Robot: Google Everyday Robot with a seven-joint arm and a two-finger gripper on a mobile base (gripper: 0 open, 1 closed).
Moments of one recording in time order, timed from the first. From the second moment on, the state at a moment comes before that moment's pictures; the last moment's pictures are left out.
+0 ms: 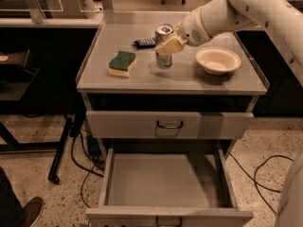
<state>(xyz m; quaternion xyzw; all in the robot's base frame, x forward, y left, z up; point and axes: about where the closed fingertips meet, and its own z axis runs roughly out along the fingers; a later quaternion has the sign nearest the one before) 0.700 -0.054 0.919 -0.54 0.71 0.19 0.41</state>
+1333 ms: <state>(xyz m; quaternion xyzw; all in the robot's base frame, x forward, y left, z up) 0.728 -0.061 0.884 -0.54 0.74 0.19 0.36</state>
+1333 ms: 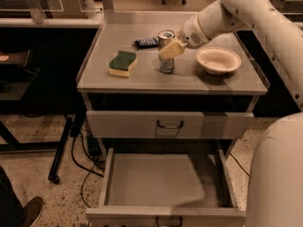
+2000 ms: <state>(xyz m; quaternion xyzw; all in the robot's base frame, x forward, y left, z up) 0.728 -0.061 0.884 -0.54 0.74 0.19 0.36</state>
